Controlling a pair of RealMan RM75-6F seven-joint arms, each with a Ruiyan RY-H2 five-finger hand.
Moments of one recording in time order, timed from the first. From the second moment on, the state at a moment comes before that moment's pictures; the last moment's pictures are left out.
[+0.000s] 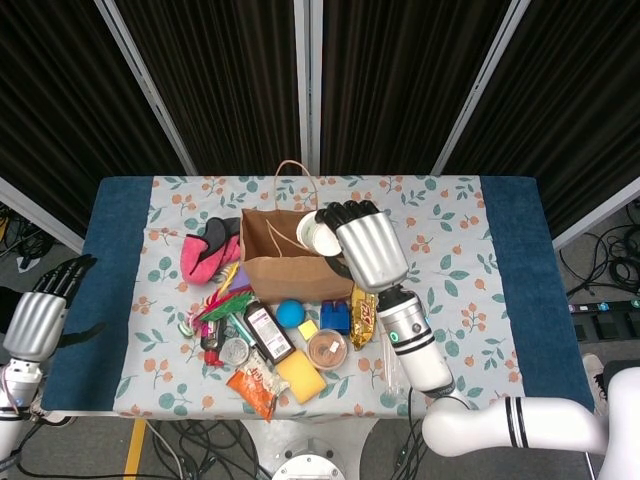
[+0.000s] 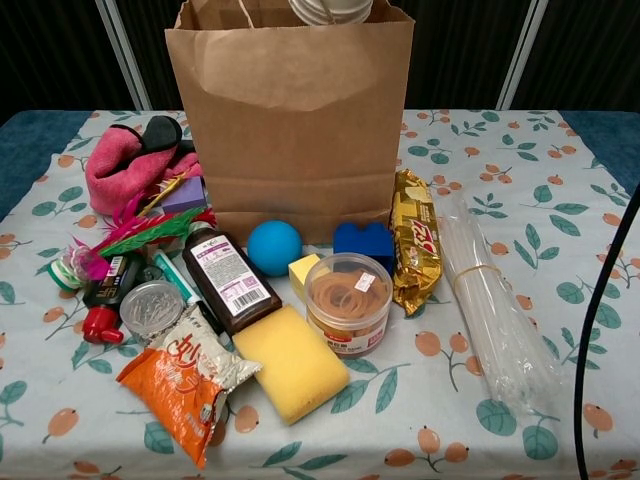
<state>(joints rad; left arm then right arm) -0.23 -1.28 -0.05 -1.22 1.59 1.52 -0.30 0.89 -1.50 0.44 -1.94 -0.99 1.29 -0.82</state>
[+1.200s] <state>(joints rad) -0.22 -1.30 -0.03 -1.33 1.63 1.55 -0.13 0.63 -0.98 -0.06 -1.76 -1.72 1.13 -0.31</state>
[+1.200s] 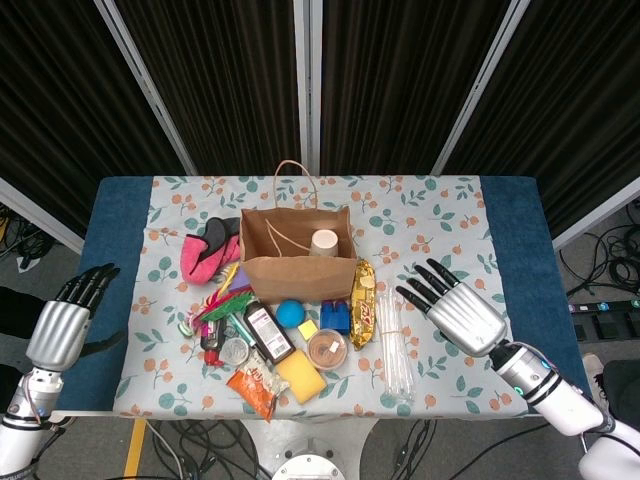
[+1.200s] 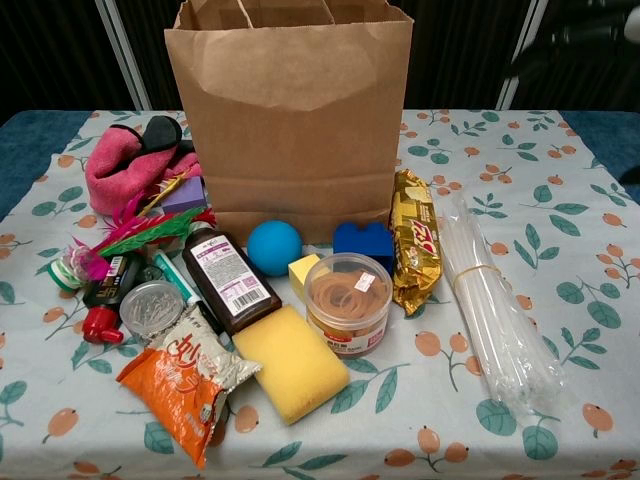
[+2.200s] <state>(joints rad) -0.20 -1.31 -0.07 -1.30 1.59 1.58 -0.07 0.76 -1.39 -0.18 -1.19 -2.05 1.08 -0.12</state>
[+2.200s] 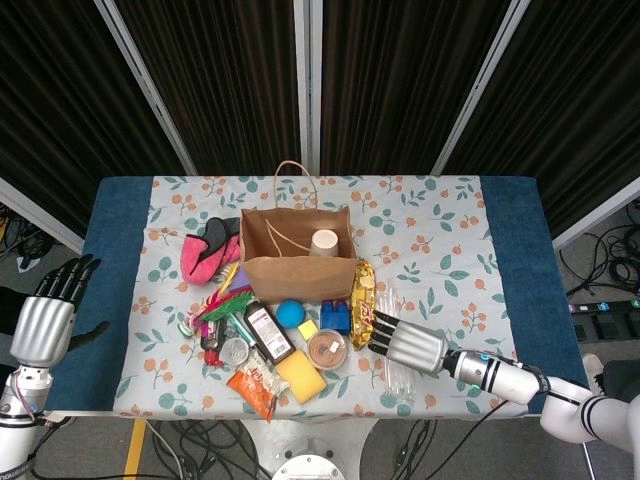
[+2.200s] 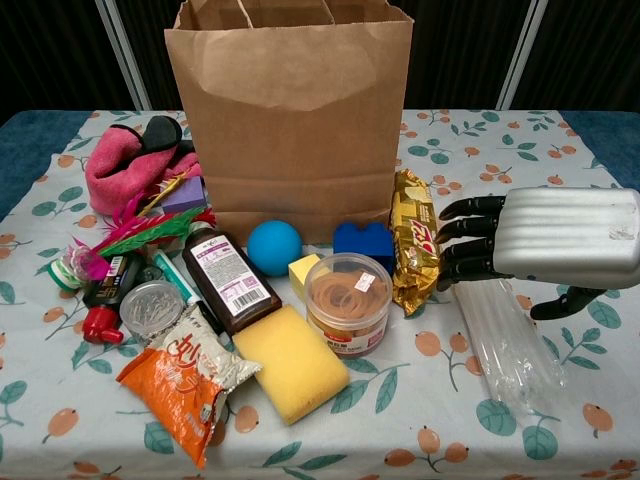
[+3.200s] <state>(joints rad) -0.20 -1.34 -0.07 -1.23 1.59 1.58 -0.15 0.73 -1.41 -0.22 -1.21 -1.98 1.04 -0.21</state>
